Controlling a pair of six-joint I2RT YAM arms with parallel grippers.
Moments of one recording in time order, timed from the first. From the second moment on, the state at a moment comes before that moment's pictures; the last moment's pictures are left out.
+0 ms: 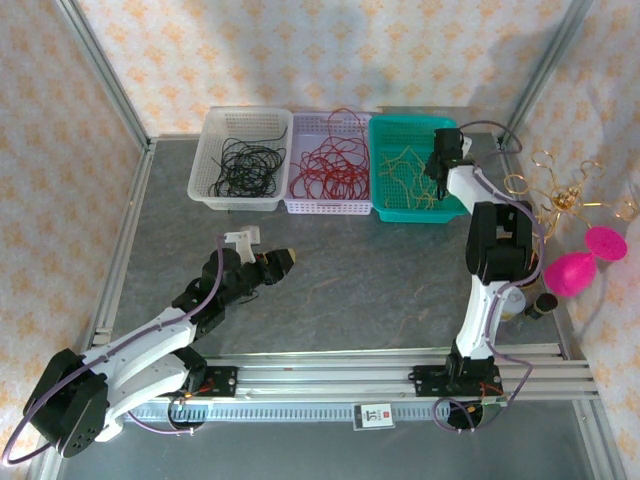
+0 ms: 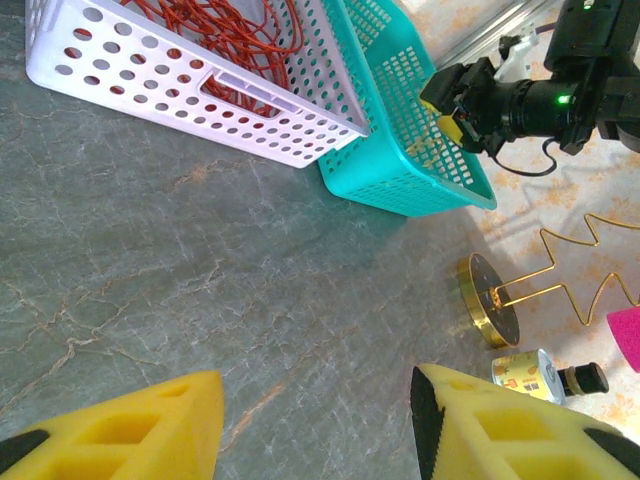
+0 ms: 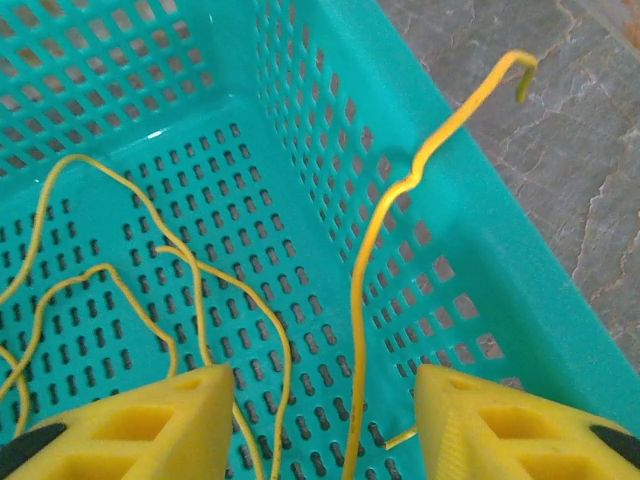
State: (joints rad) left arm -0.55 0.94 0.35 0.27 0.13 -0.80; right arm 0.03 2.06 1.57 -0.34 0.28 0.42
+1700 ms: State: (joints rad) left arm -0.55 0.90 0.35 0.24 0.13 -0.80; right arm 0.12 2.21 1.65 -0.31 0.16 0.24
